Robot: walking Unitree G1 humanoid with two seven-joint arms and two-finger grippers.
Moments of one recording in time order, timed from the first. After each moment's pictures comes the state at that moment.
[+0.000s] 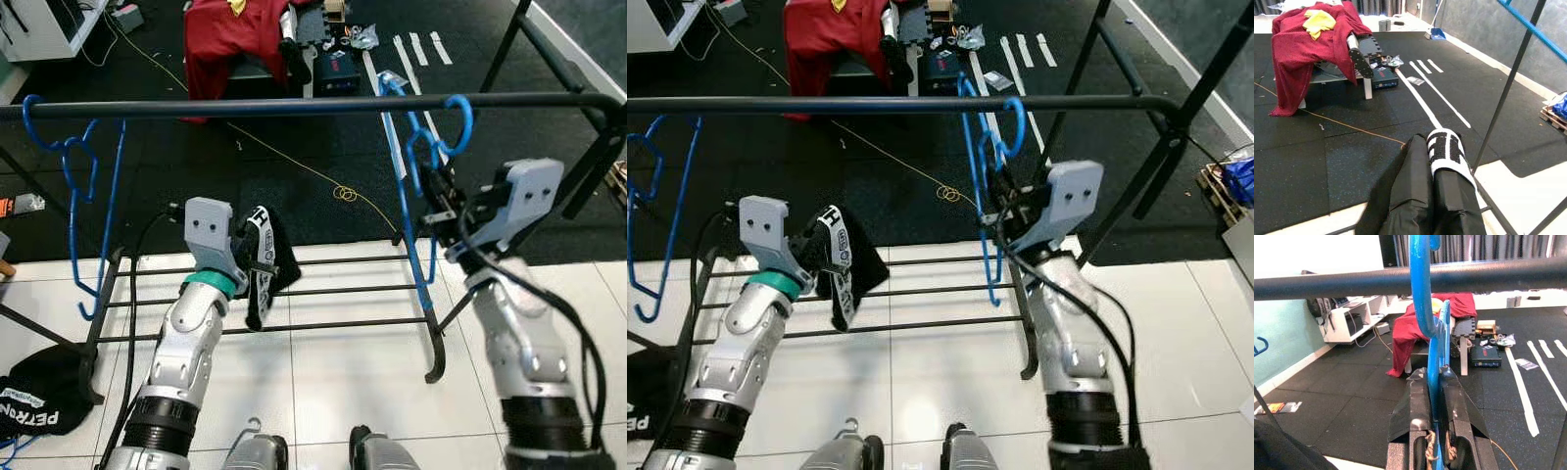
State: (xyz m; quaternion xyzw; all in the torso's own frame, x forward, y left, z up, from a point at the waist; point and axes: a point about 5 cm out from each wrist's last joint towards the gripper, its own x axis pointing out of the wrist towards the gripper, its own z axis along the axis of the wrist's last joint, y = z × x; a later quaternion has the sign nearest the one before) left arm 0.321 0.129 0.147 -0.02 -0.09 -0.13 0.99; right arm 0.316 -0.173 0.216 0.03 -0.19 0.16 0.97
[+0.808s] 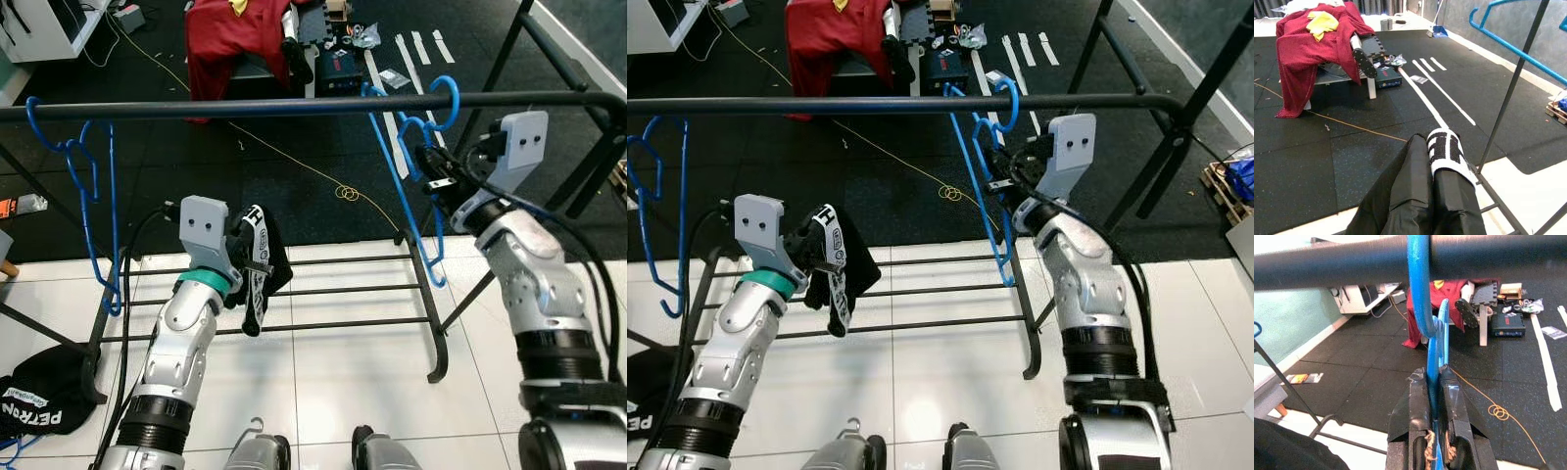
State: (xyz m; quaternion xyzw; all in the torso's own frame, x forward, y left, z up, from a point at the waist) left arm 0.322 0.137 0.148 -0.01 -0.09 -0.13 0.99; right arm 0.360 -0.184 0.231 0.05 -0.10 0.21 0.97
